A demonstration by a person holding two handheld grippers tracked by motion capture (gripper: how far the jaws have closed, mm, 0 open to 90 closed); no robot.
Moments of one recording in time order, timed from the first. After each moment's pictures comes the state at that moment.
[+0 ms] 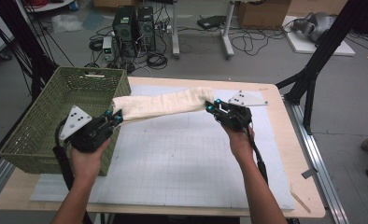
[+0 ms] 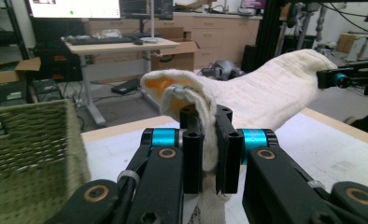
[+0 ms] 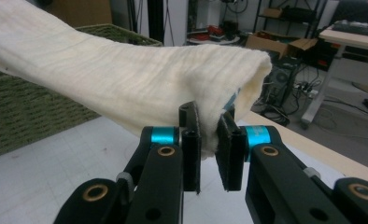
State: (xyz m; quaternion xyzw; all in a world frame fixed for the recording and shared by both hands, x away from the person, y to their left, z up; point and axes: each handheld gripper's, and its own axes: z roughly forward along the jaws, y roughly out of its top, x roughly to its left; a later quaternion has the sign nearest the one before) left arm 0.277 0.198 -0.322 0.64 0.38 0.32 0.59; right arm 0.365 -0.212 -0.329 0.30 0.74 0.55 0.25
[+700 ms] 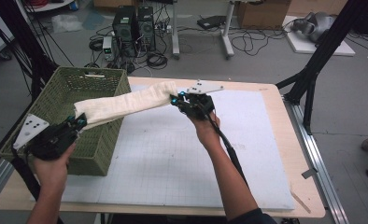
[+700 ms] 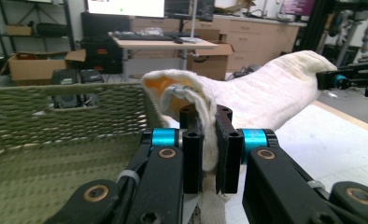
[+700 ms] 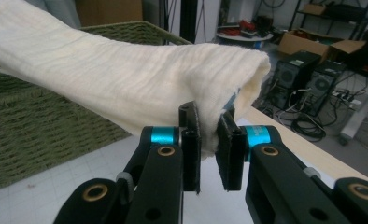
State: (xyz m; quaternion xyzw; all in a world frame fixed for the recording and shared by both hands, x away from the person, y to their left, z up) left arm 0.256 0.276 -0.329 0.60 0.44 0.35 0.57; right arm 0.400 -0.116 -0.325 0.25 0.77 0.55 0.21
